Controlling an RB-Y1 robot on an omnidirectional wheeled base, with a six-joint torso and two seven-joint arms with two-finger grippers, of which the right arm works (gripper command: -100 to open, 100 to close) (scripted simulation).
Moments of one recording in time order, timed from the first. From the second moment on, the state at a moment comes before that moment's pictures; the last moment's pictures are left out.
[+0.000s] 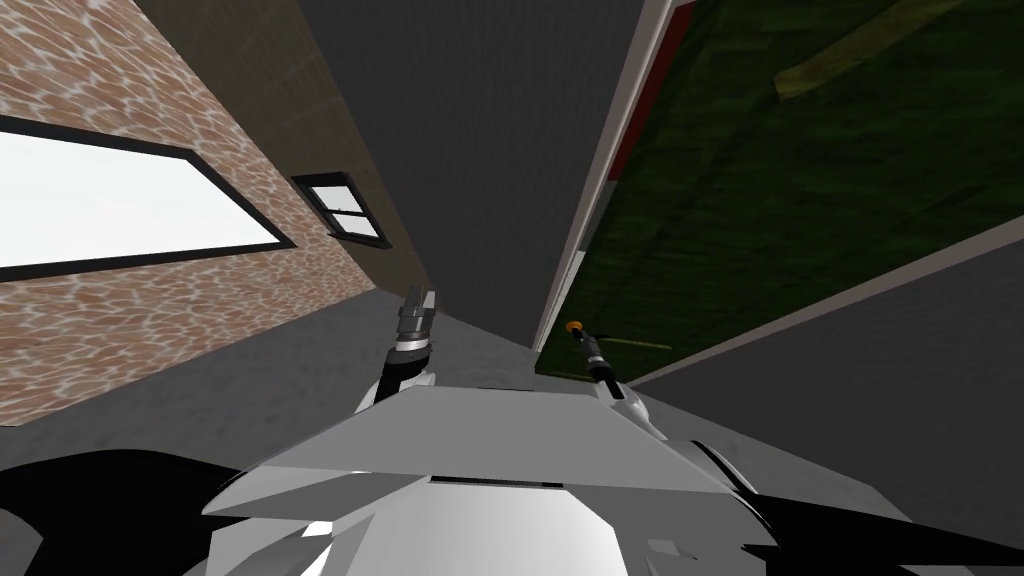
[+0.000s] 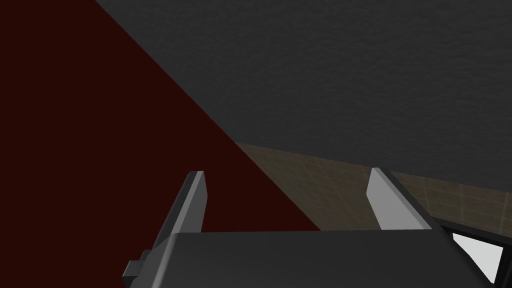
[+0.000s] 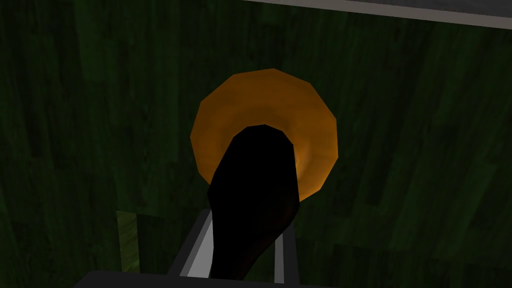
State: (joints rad) arm -0.08 -0.46 0.04 -0.64 -0.10 -0.82 -0.30
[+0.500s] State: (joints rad) arm -0.03 -0.51 0.09 -0.67 -0.08 -0.88 -0.36
